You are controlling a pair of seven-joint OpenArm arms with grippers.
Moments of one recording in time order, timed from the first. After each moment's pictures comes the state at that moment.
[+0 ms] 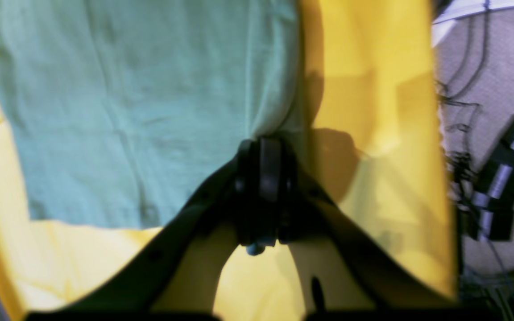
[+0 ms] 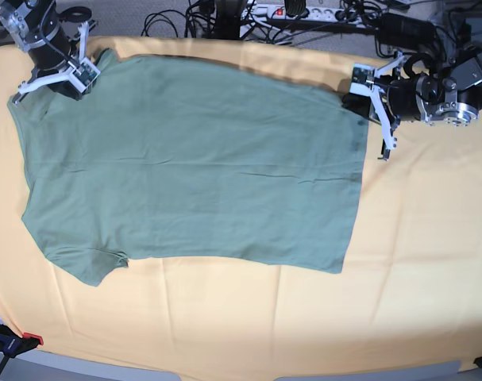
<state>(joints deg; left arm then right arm) -18.3 -73.4 62.4 117.1 0.8 -28.3 9.0 -47.0 33.0 9.4 124.9 -12.3 19.9 -29.2</state>
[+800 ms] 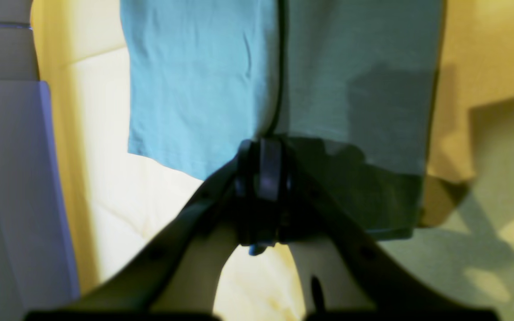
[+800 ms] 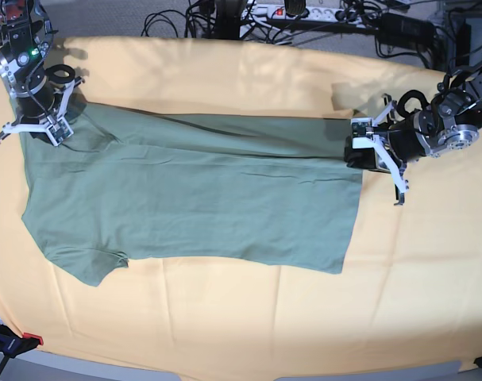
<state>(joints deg) -23.7 -69.5 62.5 110.3 0.6 -16.1 10.4 -29.4 32.6 9.4 108.0 -9.6 14.8 -25.7</state>
